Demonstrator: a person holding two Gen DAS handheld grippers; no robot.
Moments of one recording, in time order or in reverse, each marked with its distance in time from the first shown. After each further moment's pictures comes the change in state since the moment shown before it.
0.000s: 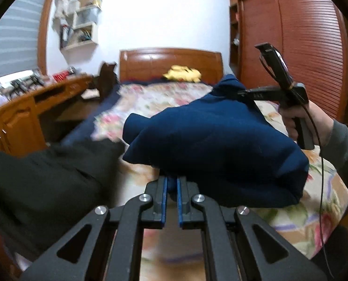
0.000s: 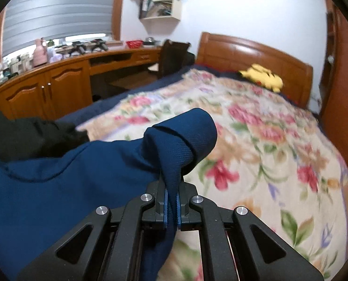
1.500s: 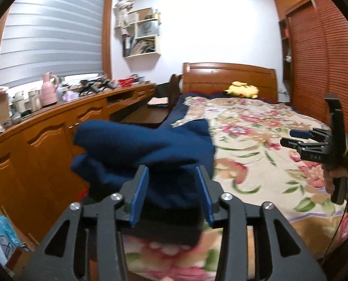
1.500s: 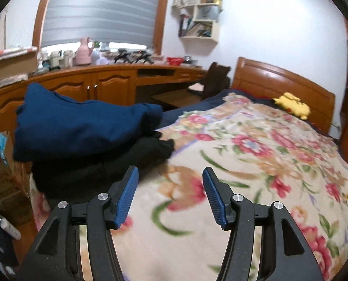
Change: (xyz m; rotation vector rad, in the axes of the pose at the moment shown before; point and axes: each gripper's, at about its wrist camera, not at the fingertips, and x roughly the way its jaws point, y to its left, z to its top) left arm -0.132 0.088 -0.033 -0.086 -0.071 0.310; right arm -0.055 0.166 -0.049 -0.075 -0.136 0.112
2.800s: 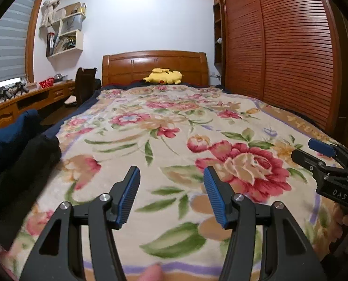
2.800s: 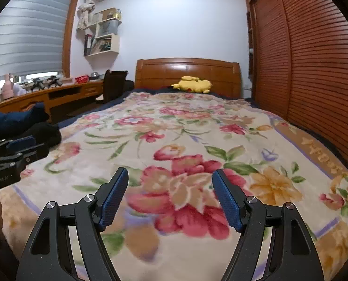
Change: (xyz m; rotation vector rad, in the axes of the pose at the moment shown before) left arm 0.088 -0.327 -0.036 0.104 0.053 -0.357; right arm -0.181 -0.181 -0.184 0.285 -0.069 -0.449
